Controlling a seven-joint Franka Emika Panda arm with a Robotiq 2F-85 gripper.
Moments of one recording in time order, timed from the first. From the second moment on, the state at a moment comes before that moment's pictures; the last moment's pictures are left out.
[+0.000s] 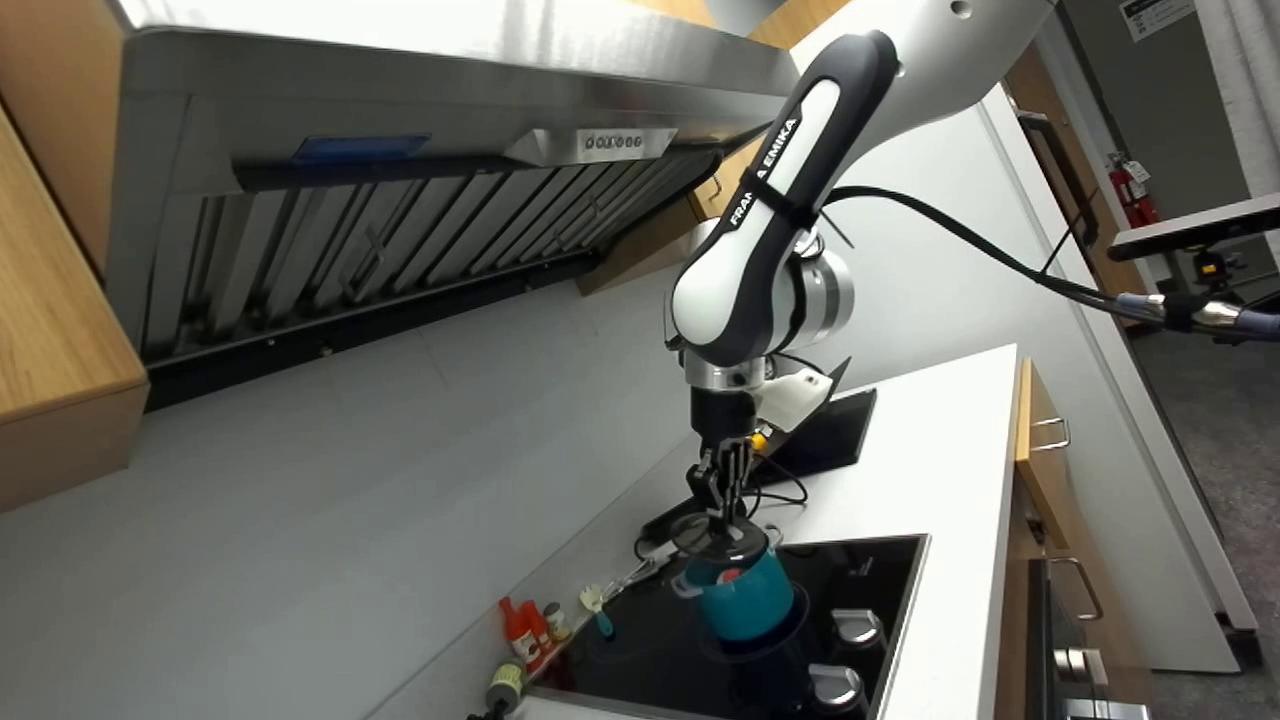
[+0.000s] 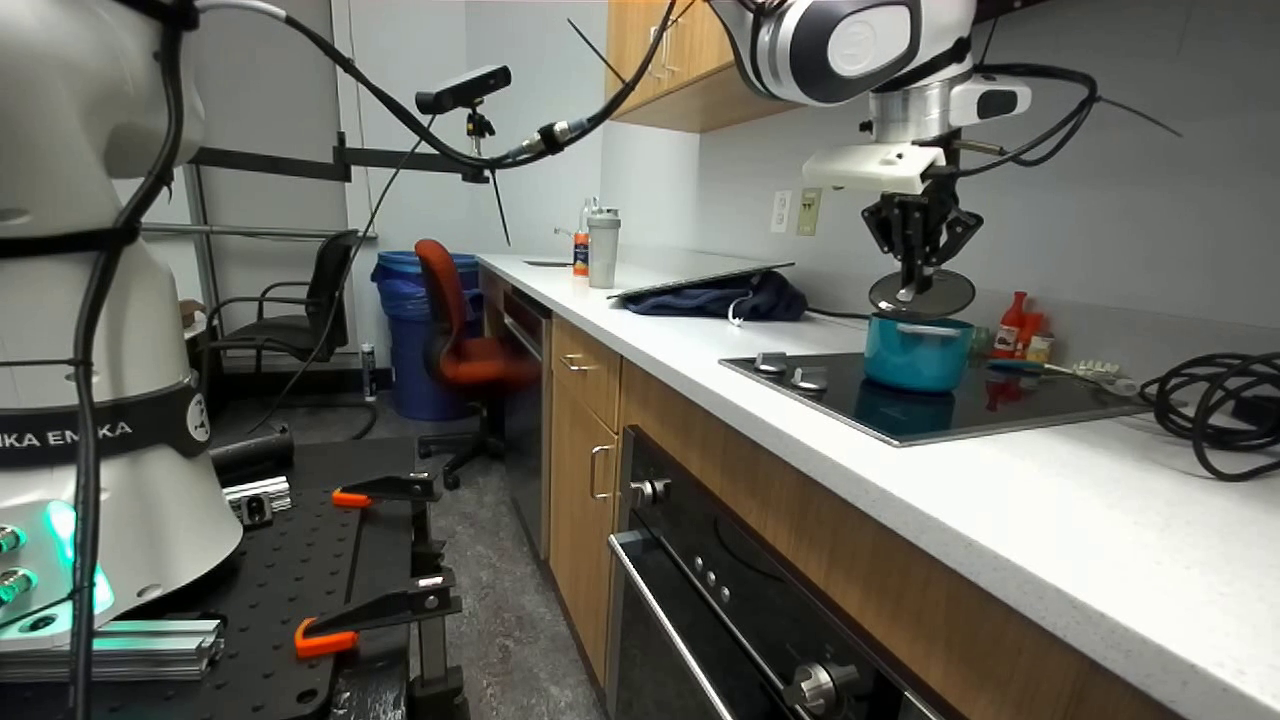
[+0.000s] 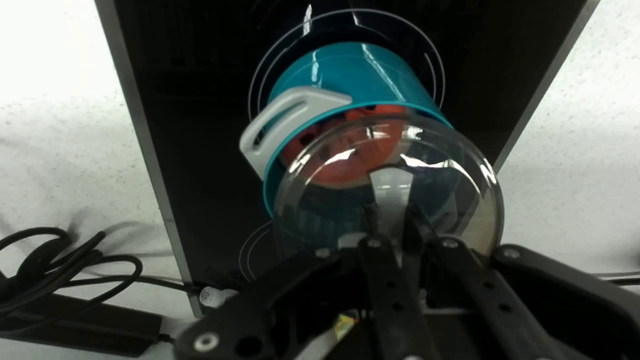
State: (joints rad) arm -0.14 0.42 0.11 -1.75 0.25 2.60 -0.34
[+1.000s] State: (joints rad) arm -0.09 0.46 0.05 -1.69 0.09 2.52 -0.23
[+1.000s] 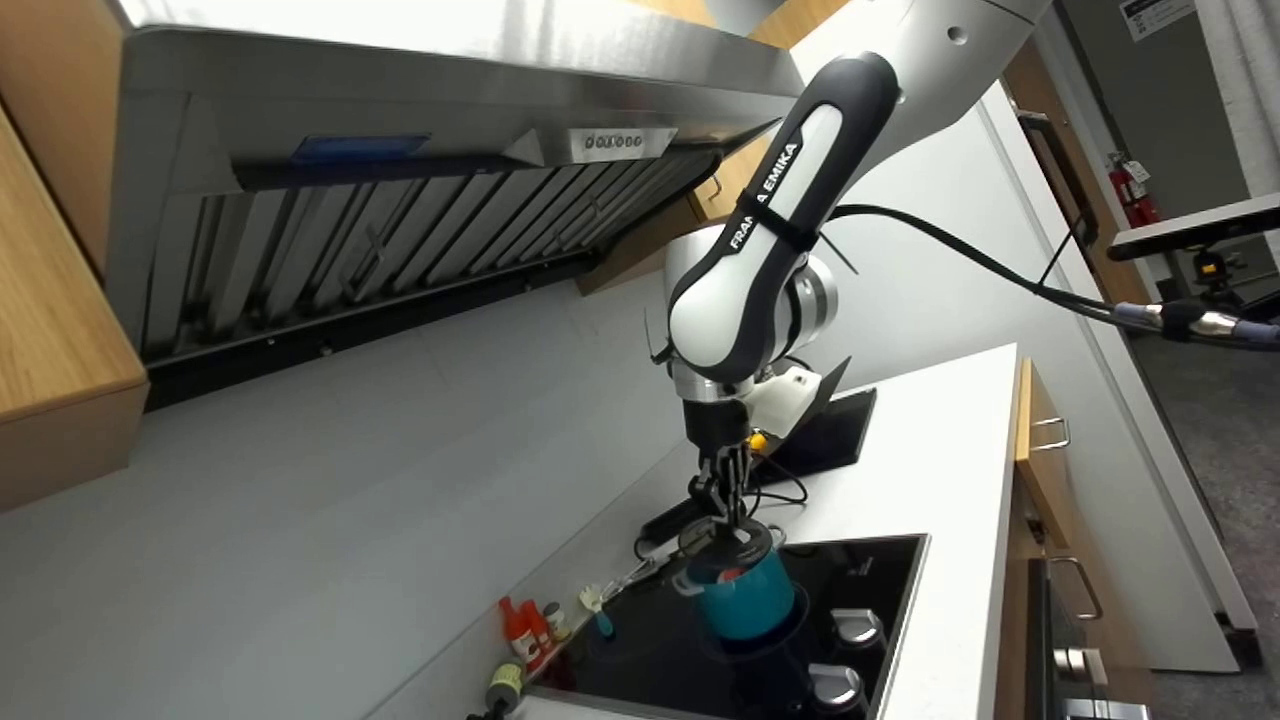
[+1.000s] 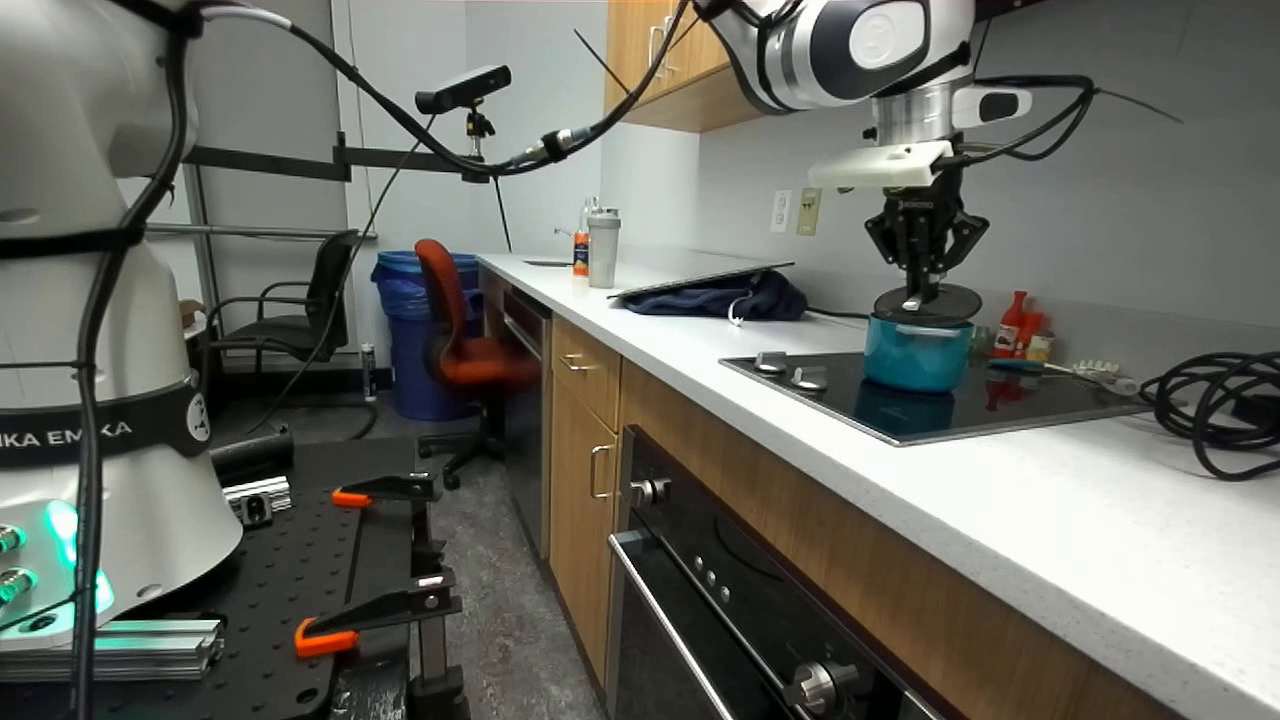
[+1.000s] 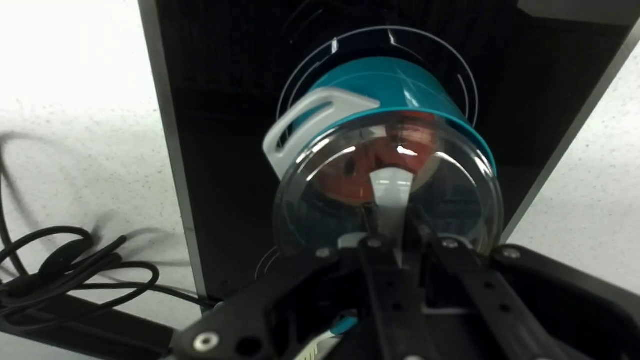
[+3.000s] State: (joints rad) arm -0.11 0.49 0.01 -1.64 0.06 2.43 -0.22
